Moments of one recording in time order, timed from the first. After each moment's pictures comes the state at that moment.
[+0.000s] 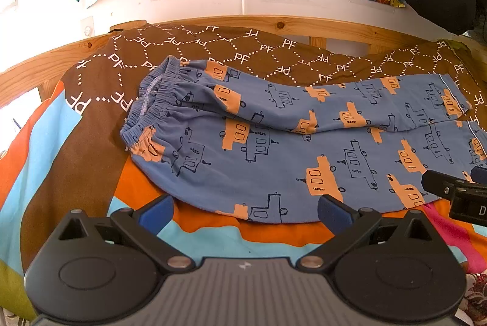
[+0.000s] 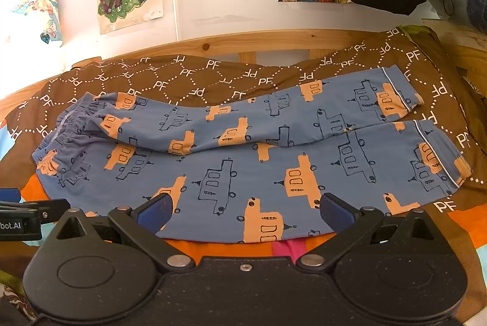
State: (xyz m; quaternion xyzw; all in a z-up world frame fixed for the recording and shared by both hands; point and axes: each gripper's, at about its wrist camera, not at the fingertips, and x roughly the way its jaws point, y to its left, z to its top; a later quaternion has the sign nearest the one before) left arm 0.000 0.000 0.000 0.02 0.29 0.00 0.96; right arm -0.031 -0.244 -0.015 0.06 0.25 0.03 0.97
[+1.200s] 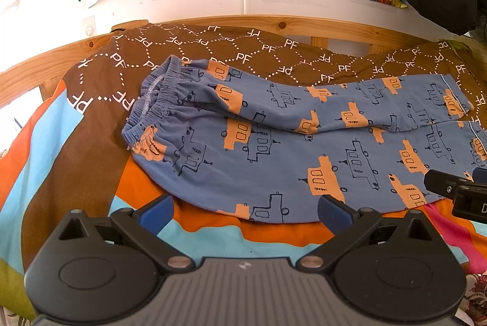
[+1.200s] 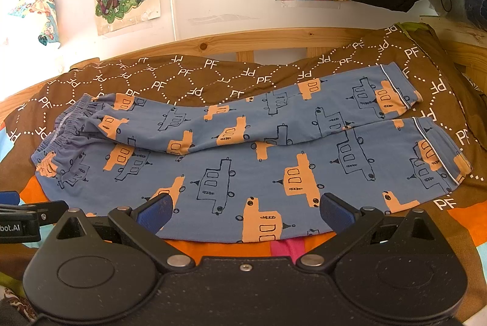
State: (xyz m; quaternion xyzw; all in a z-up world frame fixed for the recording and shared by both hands) left arm 0.000 0.001 0.000 0.02 0.29 0.00 0.96; right arm -0.030 -0.245 -0.015 0.06 0.25 0.03 0.97
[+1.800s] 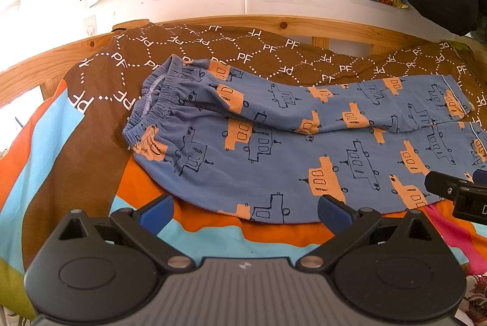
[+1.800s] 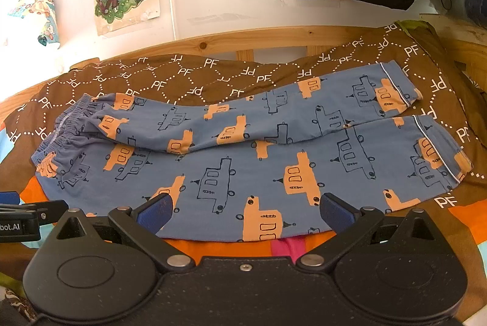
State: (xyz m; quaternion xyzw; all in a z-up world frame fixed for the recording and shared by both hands) left arm 0.000 0.001 0.000 0.02 0.29 0.00 0.96; right arm -0.030 -0.246 -0.016 0.07 0.25 0.03 0.97
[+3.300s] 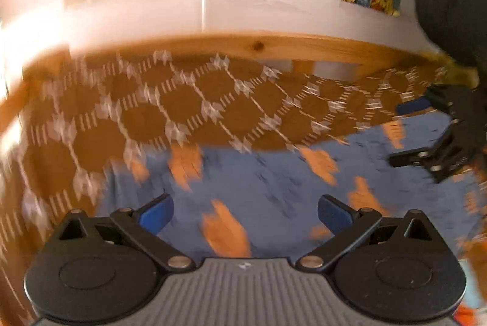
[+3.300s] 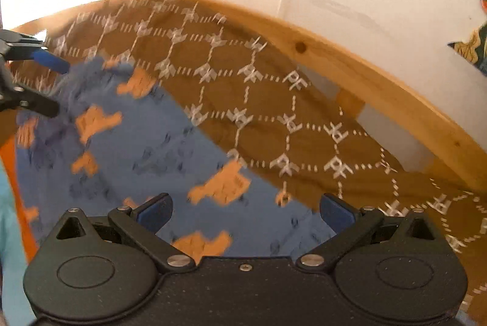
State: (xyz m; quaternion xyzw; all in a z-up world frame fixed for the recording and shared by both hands) left arm 0.232 0.033 0.088 0.06 0.35 -0.12 0.93; right arm 0.267 -0.269 0.058 -0.16 0.32 0.30 0.88
